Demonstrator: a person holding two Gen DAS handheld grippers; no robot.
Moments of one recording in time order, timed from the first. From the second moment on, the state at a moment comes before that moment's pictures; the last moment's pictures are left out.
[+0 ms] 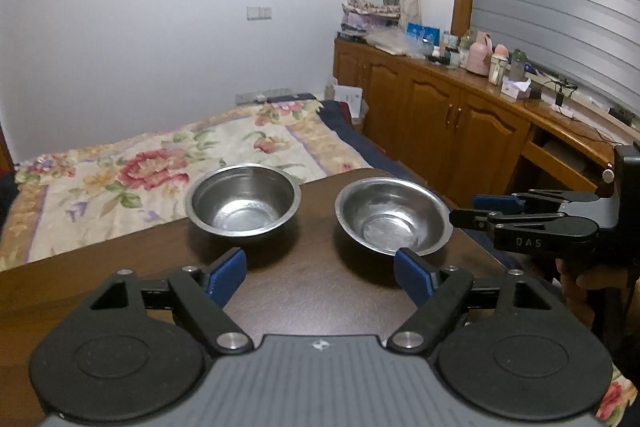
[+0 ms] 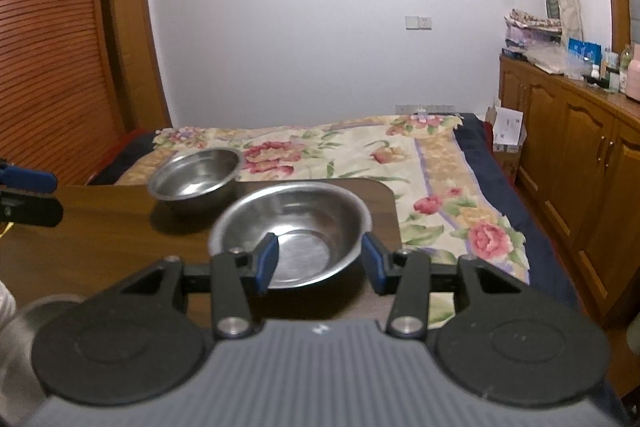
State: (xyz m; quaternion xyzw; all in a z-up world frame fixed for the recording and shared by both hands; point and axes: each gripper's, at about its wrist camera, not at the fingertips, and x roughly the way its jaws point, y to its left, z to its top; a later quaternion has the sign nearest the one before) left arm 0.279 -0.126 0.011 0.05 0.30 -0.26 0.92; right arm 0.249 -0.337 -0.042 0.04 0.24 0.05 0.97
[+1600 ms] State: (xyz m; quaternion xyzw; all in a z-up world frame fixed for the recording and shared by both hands) left arm 0.396 -0.173 -0.044 -0.05 0.42 -0.31 0.85; right arm 0.299 -0.340 -0.067 0.11 0.29 0.10 0.94
